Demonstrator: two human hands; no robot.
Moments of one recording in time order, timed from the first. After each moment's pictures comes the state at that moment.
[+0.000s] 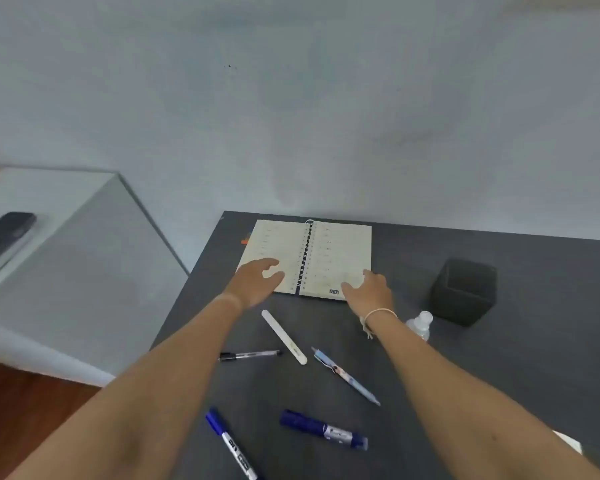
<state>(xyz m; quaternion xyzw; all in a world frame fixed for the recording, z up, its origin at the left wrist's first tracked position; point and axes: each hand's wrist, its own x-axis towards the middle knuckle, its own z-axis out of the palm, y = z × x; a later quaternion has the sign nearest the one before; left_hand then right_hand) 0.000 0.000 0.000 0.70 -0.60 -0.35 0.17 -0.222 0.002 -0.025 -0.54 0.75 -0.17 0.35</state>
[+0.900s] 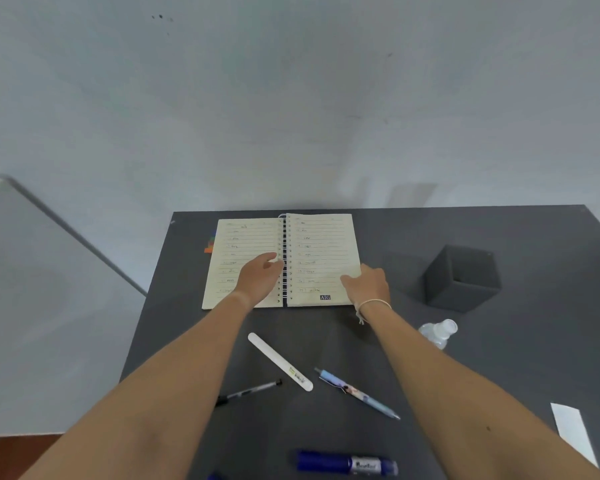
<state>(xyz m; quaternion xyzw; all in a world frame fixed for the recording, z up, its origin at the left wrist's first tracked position) -0.017 -0.079 -0.052 0.66 -0.52 -0.50 0.21 -0.213 -0.043 -0.055 -0.40 0.84 -0.18 0.33</state>
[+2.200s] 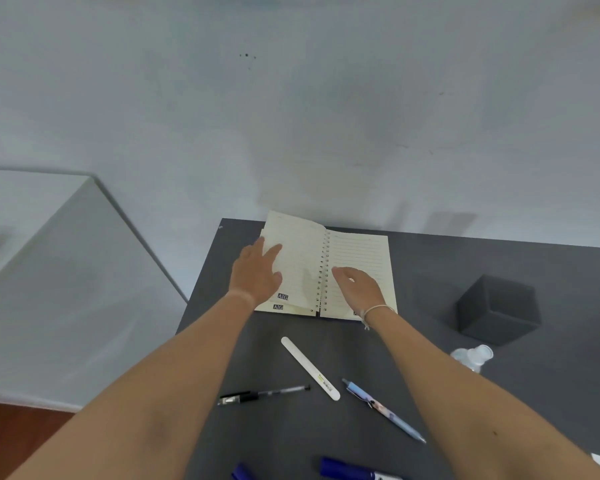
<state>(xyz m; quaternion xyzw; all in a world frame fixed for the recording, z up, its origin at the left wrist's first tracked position) 0.046 -0.075 -0.022 0.68 -0.72 -0.14 0.04 -0.160 -0.055 -0.034 -0.53 0.68 -0.24 0.44</state>
